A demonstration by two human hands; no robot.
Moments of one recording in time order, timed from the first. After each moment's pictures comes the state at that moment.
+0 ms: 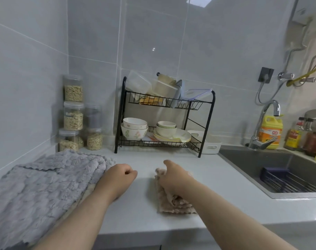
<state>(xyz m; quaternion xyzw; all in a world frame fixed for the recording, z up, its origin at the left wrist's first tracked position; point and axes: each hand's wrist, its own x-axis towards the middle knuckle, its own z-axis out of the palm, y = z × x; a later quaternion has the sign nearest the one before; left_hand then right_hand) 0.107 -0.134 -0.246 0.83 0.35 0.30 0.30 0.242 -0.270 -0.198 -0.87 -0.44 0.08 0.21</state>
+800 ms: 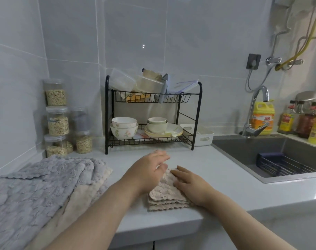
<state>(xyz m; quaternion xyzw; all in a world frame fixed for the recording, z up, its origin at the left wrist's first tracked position) 0.162 -0.210 -0.203 0.93 0.12 0.24 0.23 0.309 -0.335 -0.240 -0.83 -0.49 0.08 0.24</state>
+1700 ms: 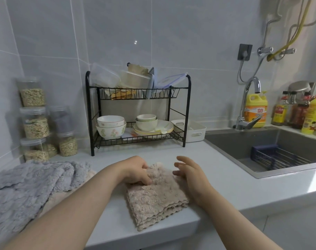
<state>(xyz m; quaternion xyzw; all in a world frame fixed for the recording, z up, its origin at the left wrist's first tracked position) 0.207 -0.179 -0.198 0.91 0.27 0.01 0.31 0.326 -0.338 -0.244 -0.65 -0.29 0.22 0.66</state>
